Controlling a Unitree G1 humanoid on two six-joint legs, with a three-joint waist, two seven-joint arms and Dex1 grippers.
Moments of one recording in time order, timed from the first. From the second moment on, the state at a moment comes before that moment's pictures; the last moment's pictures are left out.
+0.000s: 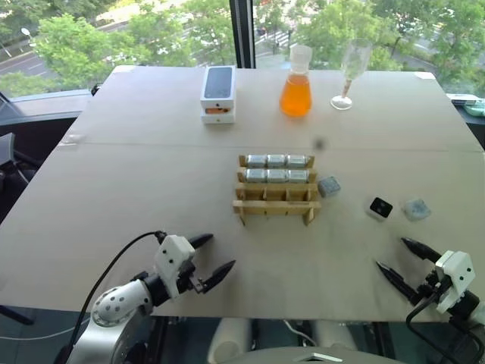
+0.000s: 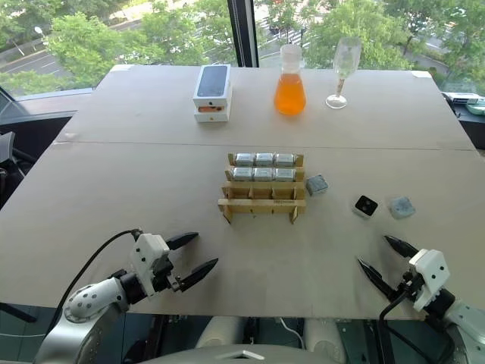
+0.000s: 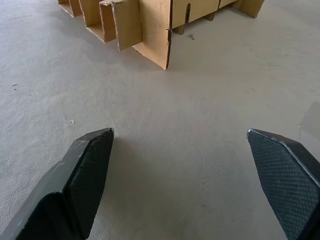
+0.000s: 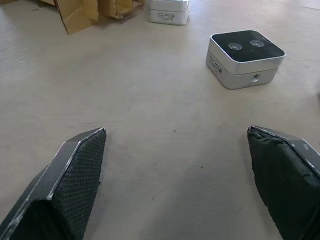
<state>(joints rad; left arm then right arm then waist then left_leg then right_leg) 0.38 0.56 0.08 -0.38 -0.32 0.14 -0.78 0.44 -0.50 -0.29 -0.04 0.43 -0.24 0.92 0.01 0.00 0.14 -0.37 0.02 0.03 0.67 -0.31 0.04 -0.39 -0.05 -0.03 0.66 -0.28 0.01</state>
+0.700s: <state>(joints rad) 0.17 0.67 0.03 -0.36 -0.37 0.20 -0.93 0.40 -0.49 -0.35 0.00 0.44 -0.19 0.81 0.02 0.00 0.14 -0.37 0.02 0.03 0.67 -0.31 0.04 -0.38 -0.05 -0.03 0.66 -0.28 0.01</state>
